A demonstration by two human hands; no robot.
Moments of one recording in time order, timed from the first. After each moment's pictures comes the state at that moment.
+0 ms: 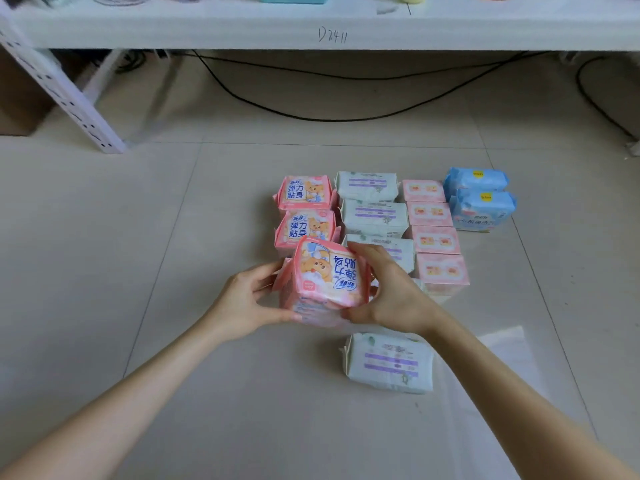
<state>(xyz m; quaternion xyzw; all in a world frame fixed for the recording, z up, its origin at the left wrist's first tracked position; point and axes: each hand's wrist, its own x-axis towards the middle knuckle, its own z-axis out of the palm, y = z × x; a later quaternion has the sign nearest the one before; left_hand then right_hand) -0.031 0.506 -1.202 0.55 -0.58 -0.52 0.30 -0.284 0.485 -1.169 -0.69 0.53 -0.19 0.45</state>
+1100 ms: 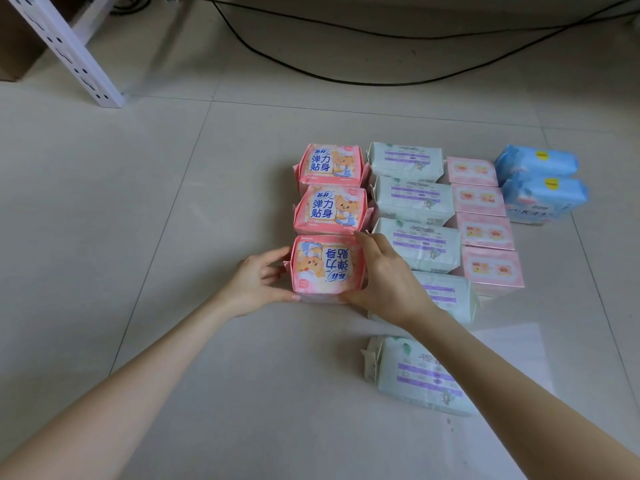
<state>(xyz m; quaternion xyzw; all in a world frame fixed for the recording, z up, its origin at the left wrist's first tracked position) 0.001 0.469 -1.290 0.60 -0.54 -0.54 0.24 -0.238 0.456 -1.239 -0.78 0.55 -0.10 0.28</state>
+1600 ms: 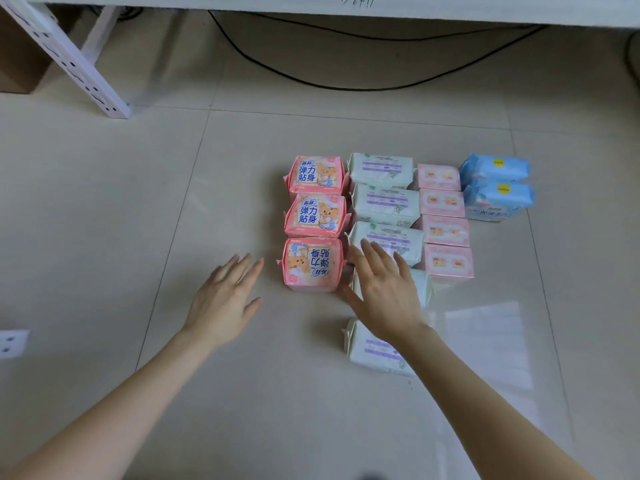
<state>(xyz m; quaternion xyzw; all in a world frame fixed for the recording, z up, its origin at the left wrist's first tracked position) 0.007 0.529 -1.206 0.65 -0.74 -0.15 -0.05 -0.264 0.496 -1.186 -0.80 0.58 0.01 0.14</state>
